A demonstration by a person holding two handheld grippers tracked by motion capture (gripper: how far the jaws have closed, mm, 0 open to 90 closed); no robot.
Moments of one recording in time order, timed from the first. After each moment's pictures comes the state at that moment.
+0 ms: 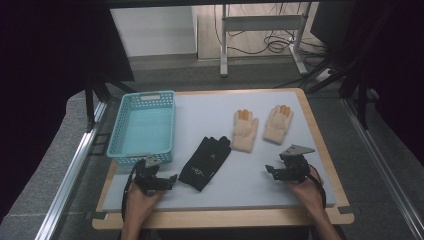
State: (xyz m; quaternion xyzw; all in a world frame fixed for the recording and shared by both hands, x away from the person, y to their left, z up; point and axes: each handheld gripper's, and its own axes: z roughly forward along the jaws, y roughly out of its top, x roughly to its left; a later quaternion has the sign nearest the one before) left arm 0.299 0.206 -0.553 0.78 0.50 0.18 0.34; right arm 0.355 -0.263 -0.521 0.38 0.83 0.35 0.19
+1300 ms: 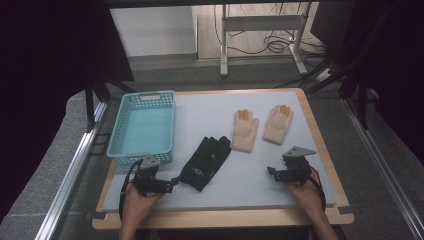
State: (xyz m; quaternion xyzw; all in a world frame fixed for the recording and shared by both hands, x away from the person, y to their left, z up) left arm 0.284 0.194 -0.521 0.79 0.46 0.14 0.38; right arm 0.356 -0.269 -0.530 0.38 0.83 0.35 0.19
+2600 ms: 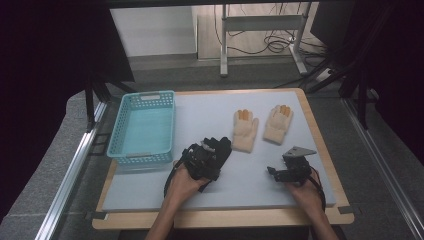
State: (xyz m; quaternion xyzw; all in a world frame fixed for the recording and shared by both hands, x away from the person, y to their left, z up) left arm 0.360 0.068 -0.531 0.86 0.42 0.11 0.26; right arm 0.356 -0.269 -0.531 0.38 0.83 0.35 0.19
